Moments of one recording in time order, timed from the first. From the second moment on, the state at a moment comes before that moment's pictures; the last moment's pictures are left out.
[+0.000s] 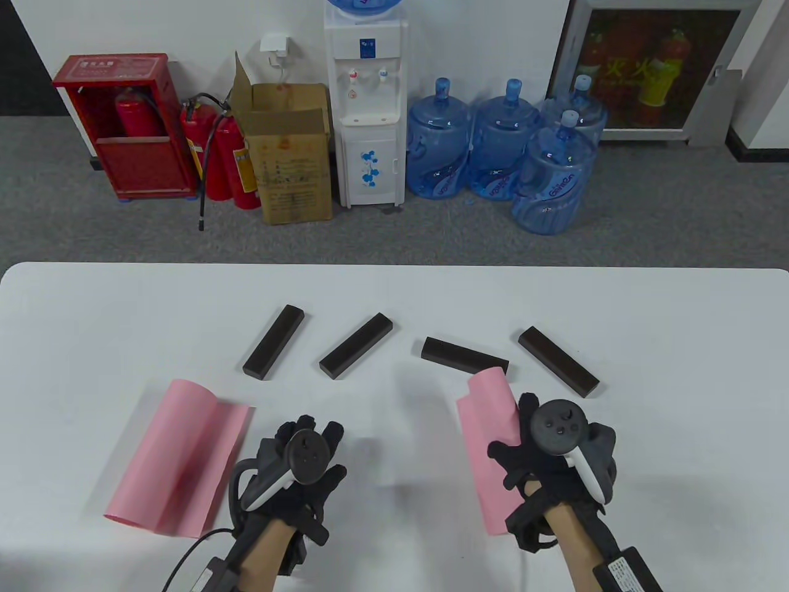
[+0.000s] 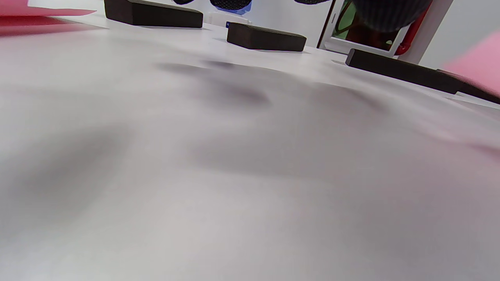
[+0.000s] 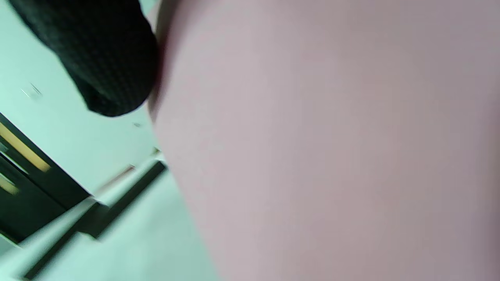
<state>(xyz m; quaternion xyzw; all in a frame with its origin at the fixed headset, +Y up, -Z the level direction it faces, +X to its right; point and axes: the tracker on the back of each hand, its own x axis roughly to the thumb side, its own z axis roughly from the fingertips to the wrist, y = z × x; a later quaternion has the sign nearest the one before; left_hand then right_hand) -0.180 -0.758 -0.308 -0.14 -0.06 0.09 0.98 0.179 -0.694 -0.306 -0.08 0.04 0.94 0.33</state>
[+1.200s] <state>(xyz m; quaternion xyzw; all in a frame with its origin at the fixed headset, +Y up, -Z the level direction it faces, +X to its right) -0.021 -0.784 -0.312 -0.28 -0.11 0.00 0.95 0.174 -0.766 -0.301 -0.16 0.11 0.90 0.39</state>
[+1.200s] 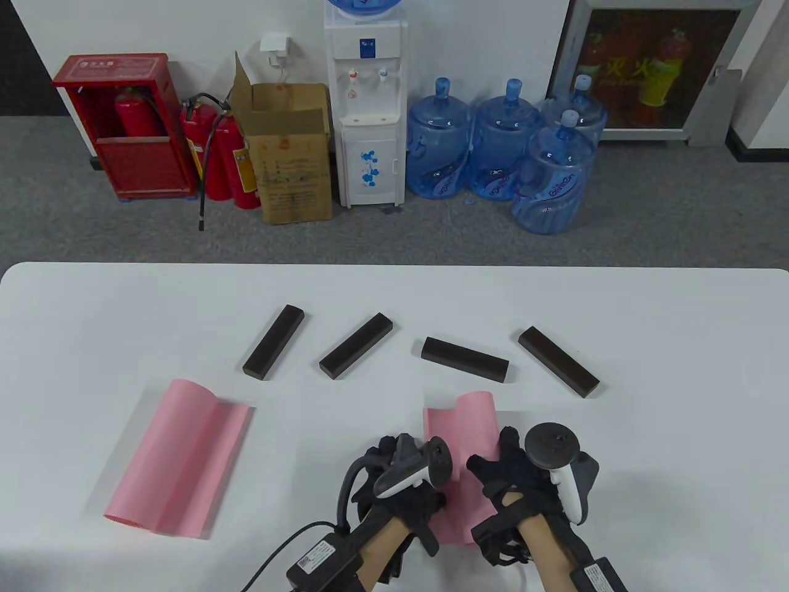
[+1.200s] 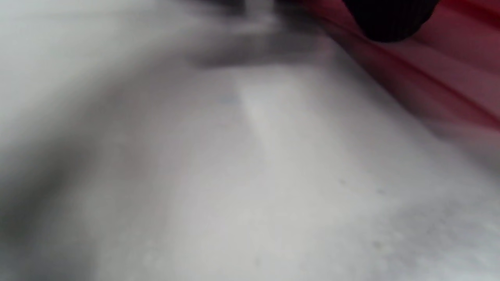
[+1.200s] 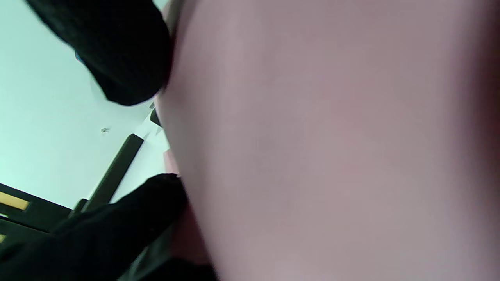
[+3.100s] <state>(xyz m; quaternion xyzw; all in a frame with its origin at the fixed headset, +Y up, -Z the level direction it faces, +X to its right) -0.024 -0.786 -0.310 -0.28 -0.12 0.00 0.95 0.291 -0.765 -0.310 -0.14 0.15 0.98 -0.04</state>
